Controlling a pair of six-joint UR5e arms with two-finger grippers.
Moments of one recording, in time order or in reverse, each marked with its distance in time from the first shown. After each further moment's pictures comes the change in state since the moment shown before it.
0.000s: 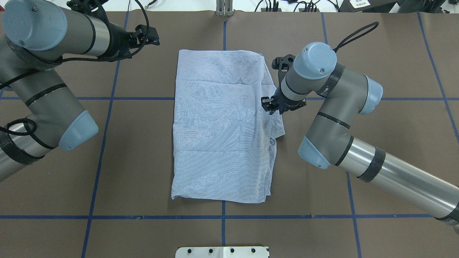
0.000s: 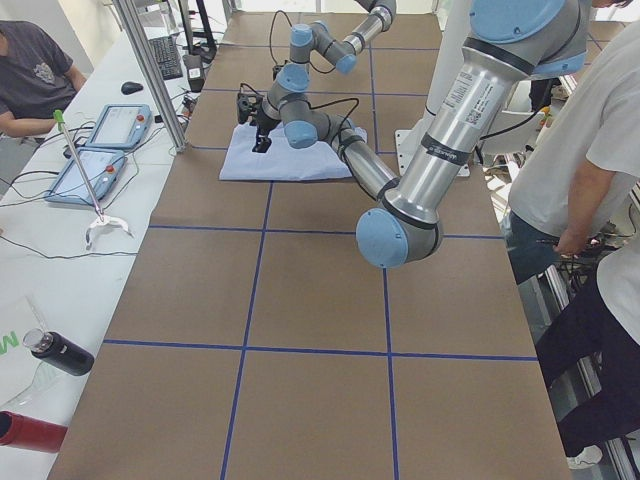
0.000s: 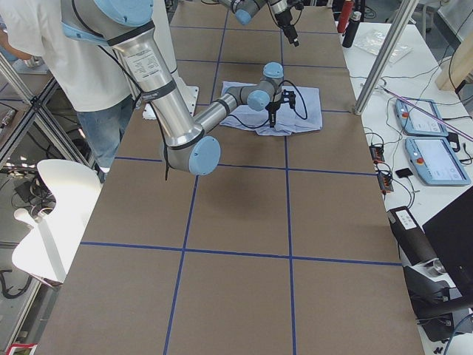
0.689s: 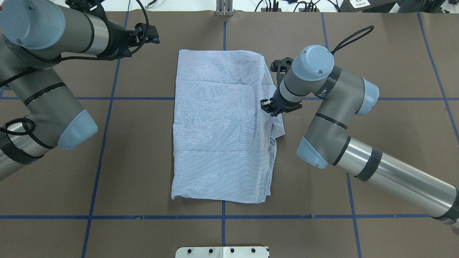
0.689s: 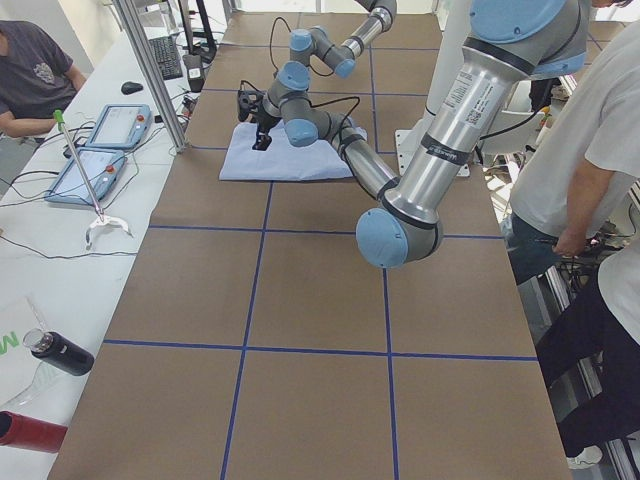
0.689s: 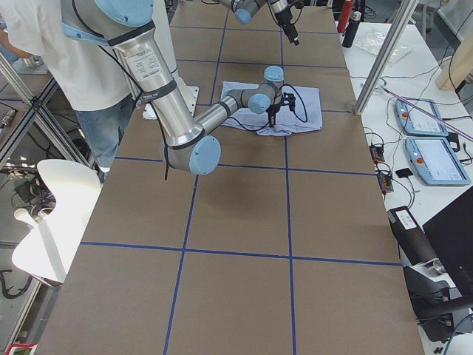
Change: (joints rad) left arm -0.004 -0.001 -0.007 0.001 0.001 0.000; right arm -0.004 0.014 -0.031 0.026 0.010 -0.002
